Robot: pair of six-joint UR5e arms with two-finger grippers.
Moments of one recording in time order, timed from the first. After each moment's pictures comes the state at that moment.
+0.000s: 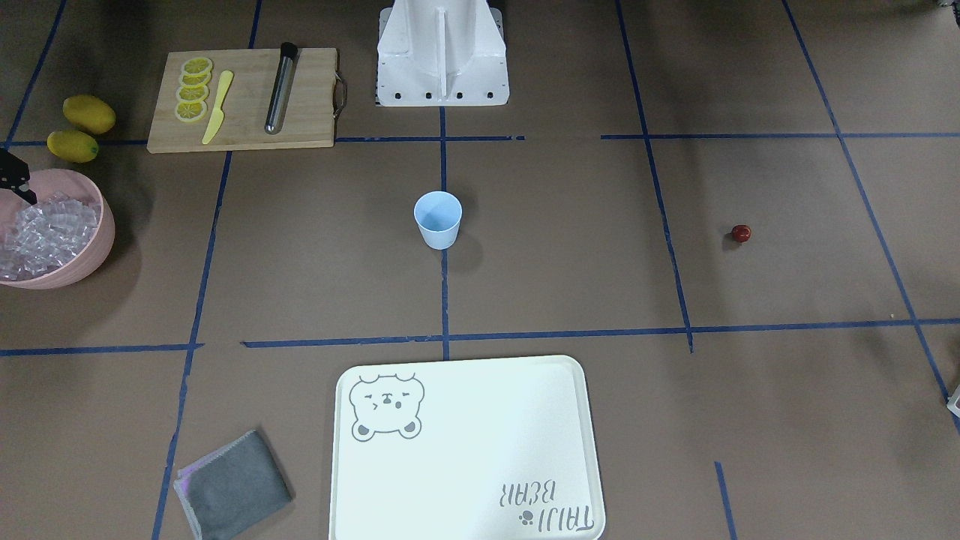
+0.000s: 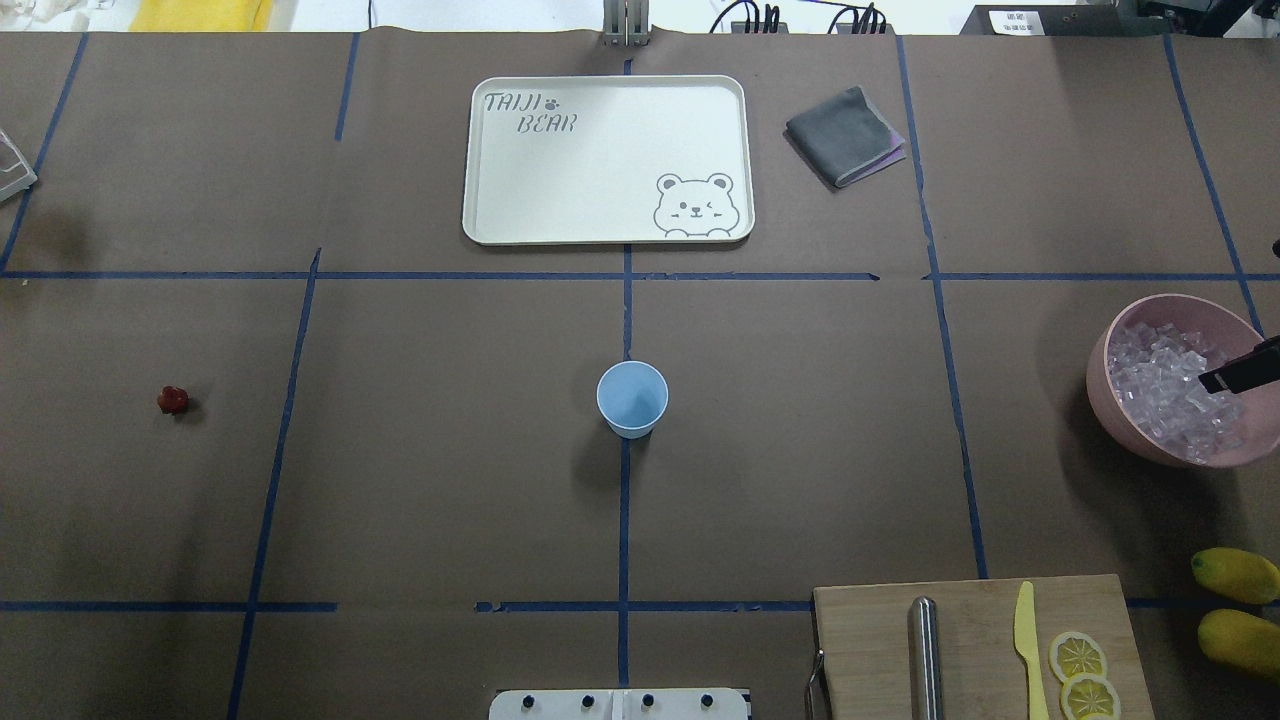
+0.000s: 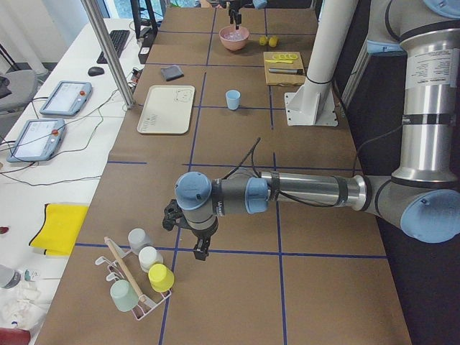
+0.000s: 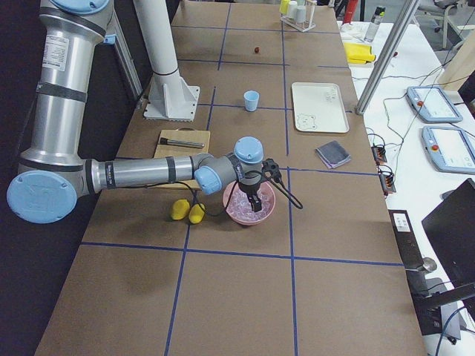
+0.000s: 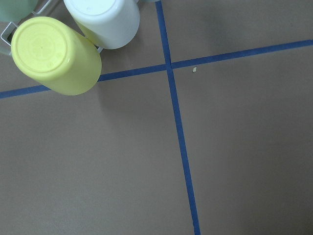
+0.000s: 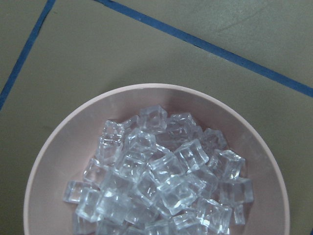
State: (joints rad) left arm -1.61 -1.52 -1.67 -1.44 -2.39 0.26; right arm 1.15 -1.77 1.83 -1.17 2.29 0.18
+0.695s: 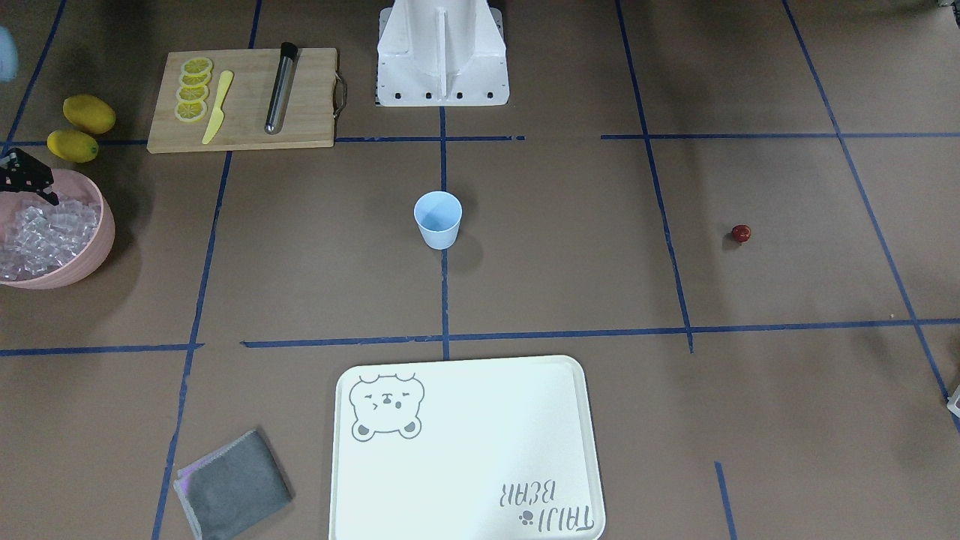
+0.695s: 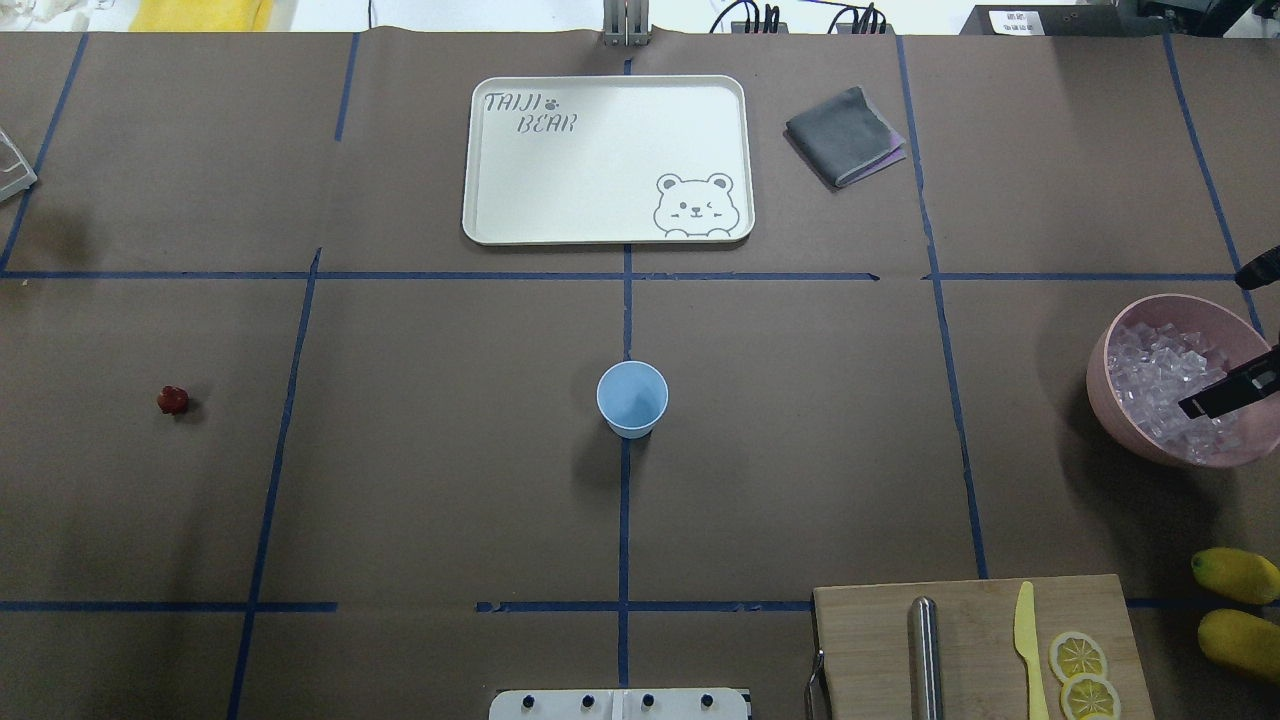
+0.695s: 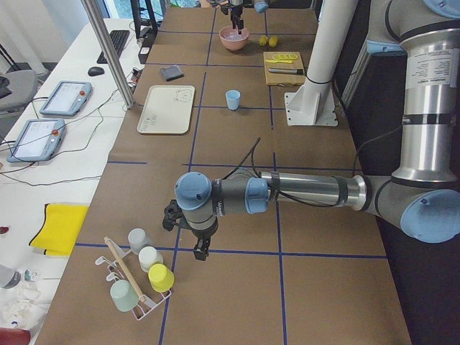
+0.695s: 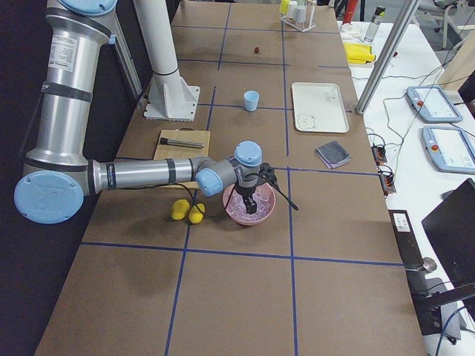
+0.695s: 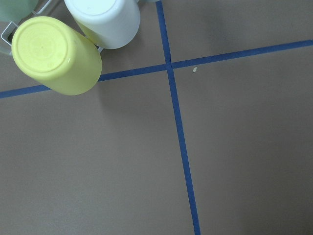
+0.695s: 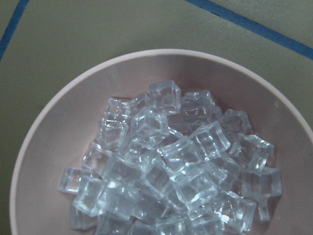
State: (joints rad) left arm -1.61 -1.52 -1.67 -1.44 -2.39 0.26; right arm 1.09 -1.77 1.80 -1.17 2.28 0.19
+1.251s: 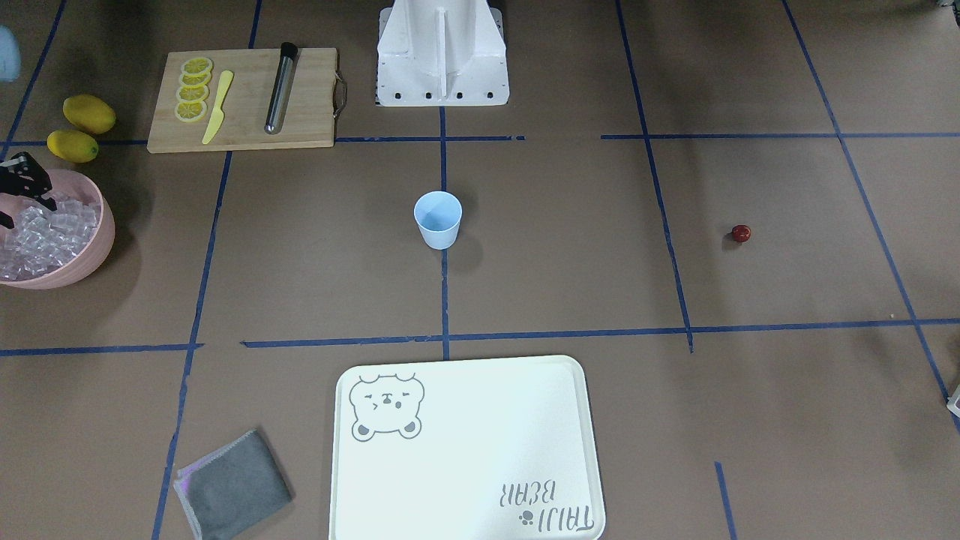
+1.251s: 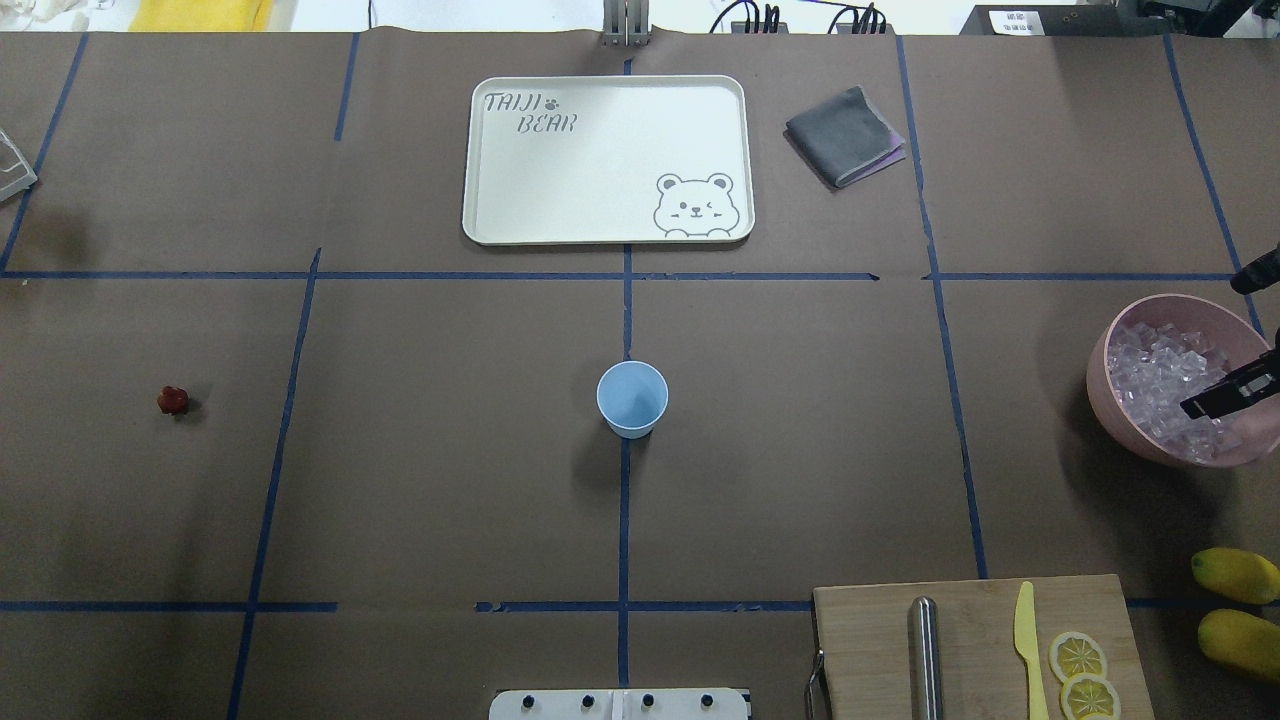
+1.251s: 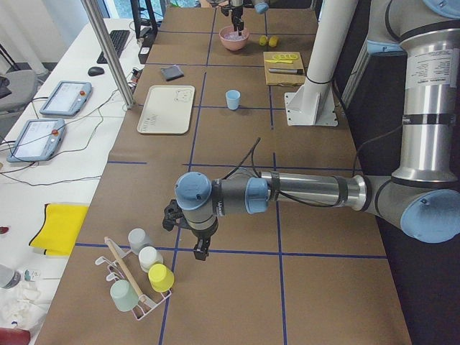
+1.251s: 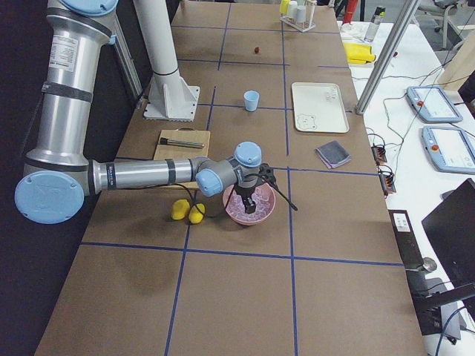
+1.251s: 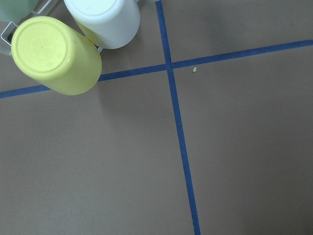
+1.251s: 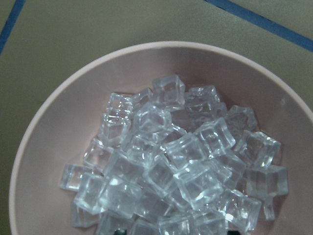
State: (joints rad) left arm -1.61 -1.52 -1.67 -1.44 -2.39 0.26; right arm 1.09 -1.77 1.80 -1.17 2.28 0.18
